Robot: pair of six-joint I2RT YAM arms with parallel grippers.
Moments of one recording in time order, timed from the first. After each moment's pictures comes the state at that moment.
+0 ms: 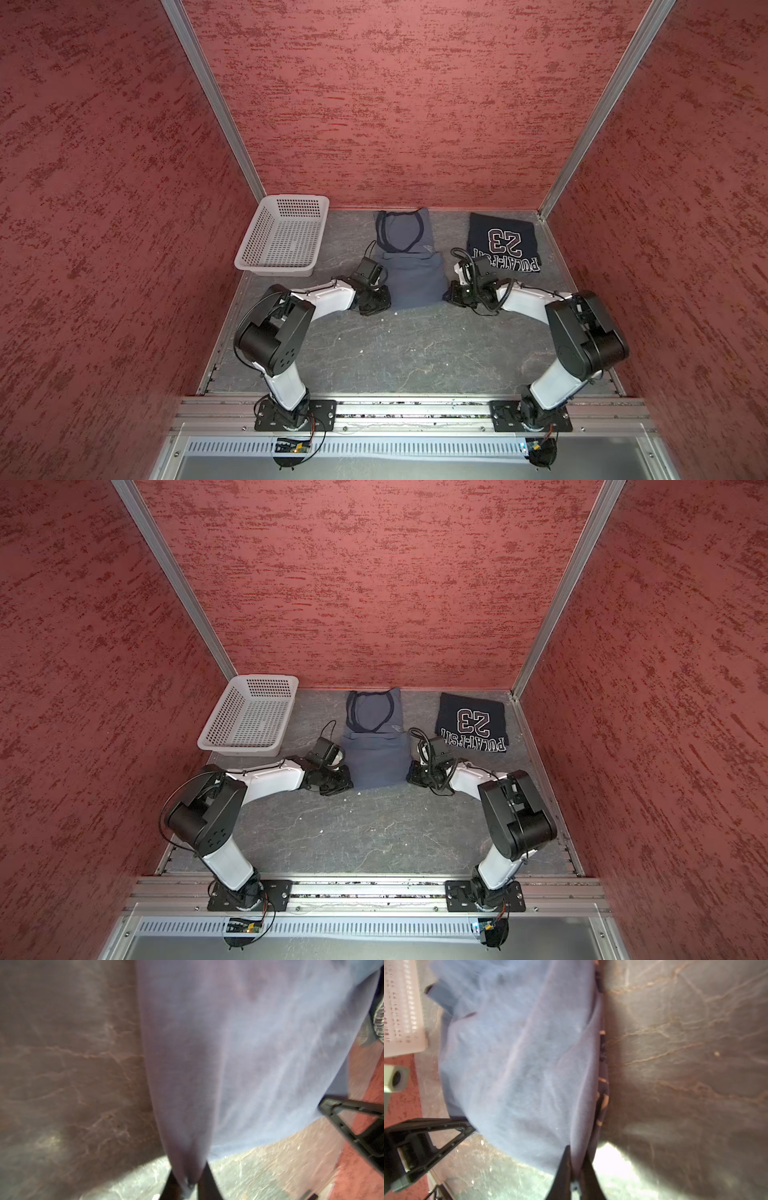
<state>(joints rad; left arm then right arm) -0.55 1.69 0.92 -0.30 0.26 -0.79 0.34 1.62 0.82 -0.16 -0.39 0.58</state>
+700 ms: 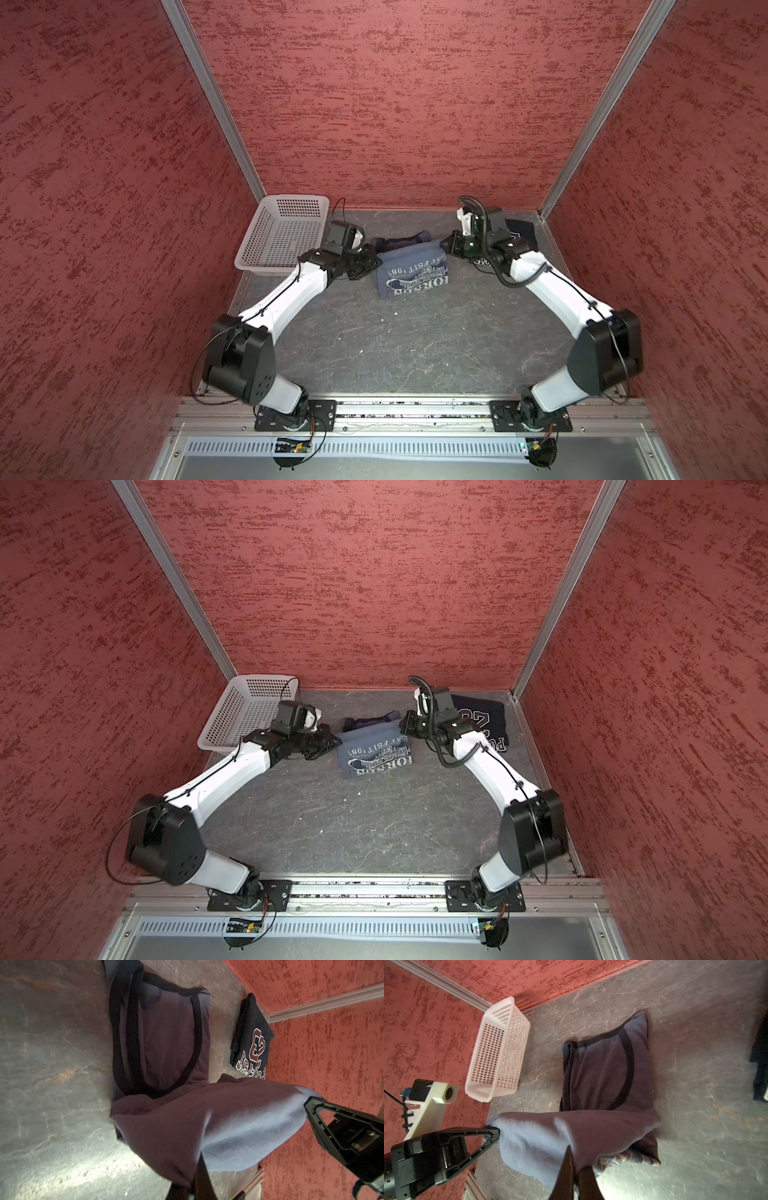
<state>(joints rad) -0.33 1.58 1.23 -0.46 0.42 -0.81 0.34 1.65 1.40 -0.44 -0.35 0.55</state>
